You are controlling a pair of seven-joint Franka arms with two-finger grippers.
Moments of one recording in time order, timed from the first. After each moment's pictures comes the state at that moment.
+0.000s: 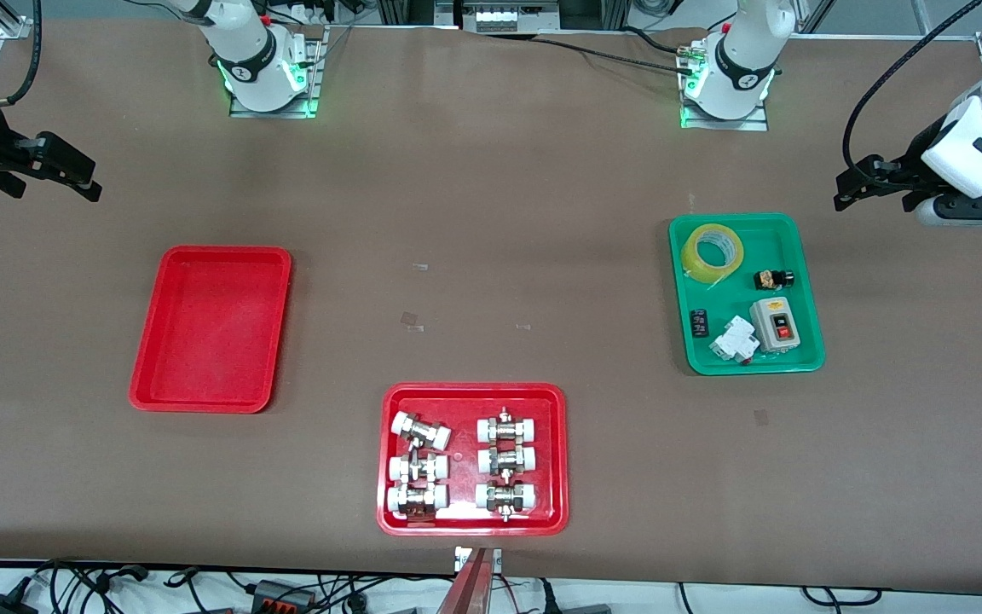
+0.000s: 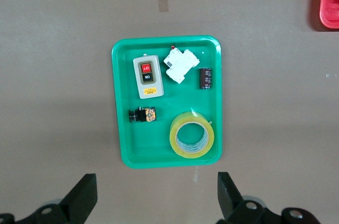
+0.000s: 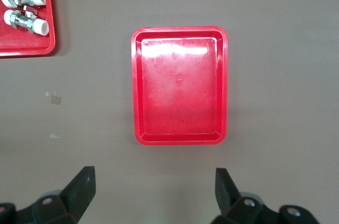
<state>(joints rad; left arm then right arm) 0.05 -0.12 -0.06 -1.86 -0.04 1.68 -0.02 0.09 -0.05 -0.05 -1.61 0.00 1.58 0.08</state>
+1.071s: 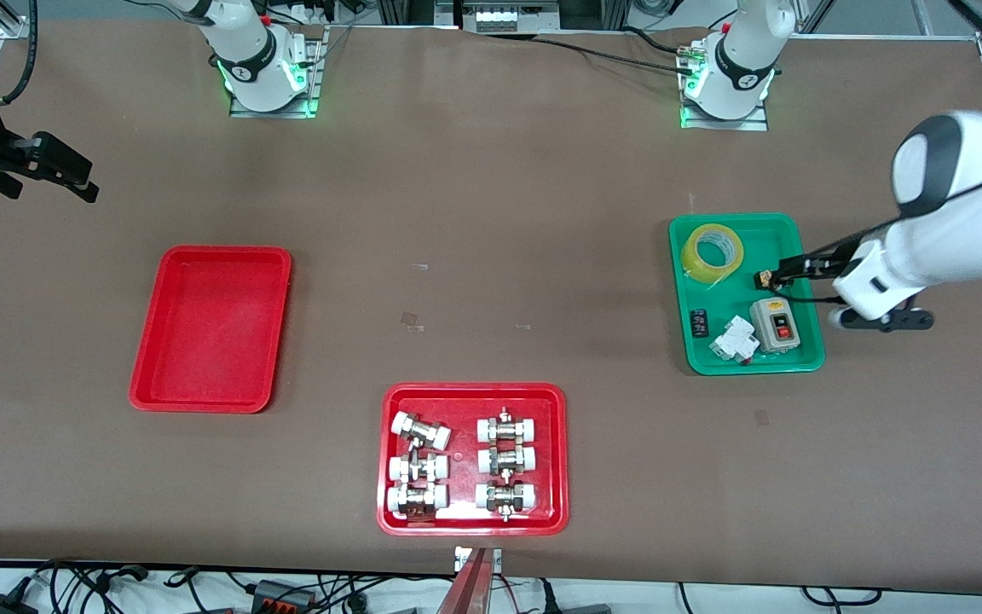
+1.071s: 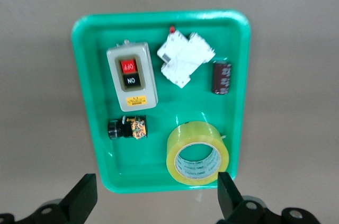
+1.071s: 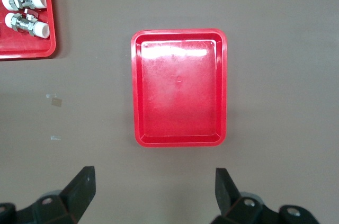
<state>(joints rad) 0.04 0.23 -0.06 -1.88 -0.04 1.82 -0.03 0.09 -0.04 -0.05 -1.60 0.00 1.58 0.08</state>
